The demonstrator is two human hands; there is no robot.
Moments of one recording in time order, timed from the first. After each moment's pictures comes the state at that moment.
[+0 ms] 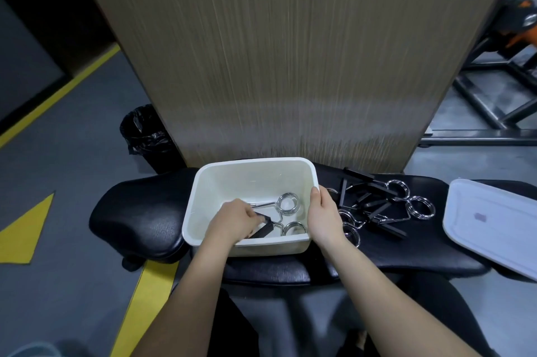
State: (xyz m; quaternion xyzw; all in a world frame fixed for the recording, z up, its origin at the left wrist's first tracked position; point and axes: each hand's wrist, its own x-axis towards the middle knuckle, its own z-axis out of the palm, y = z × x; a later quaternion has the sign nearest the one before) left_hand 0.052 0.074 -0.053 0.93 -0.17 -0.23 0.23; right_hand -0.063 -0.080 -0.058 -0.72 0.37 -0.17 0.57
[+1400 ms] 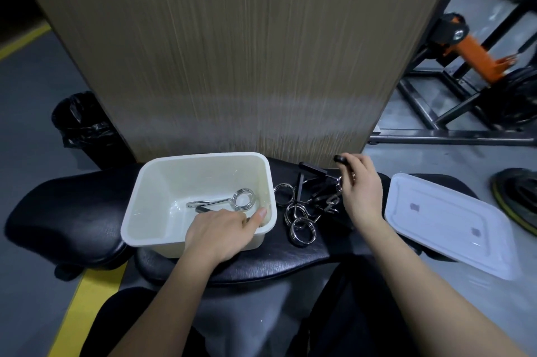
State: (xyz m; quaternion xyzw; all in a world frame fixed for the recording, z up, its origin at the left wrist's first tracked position) left_hand -0.017 0.036 -0.032 0.92 -0.37 -0.14 0.02; right_hand -0.127 -0.232 -0.053 -0.85 0.27 -0.40 0.23
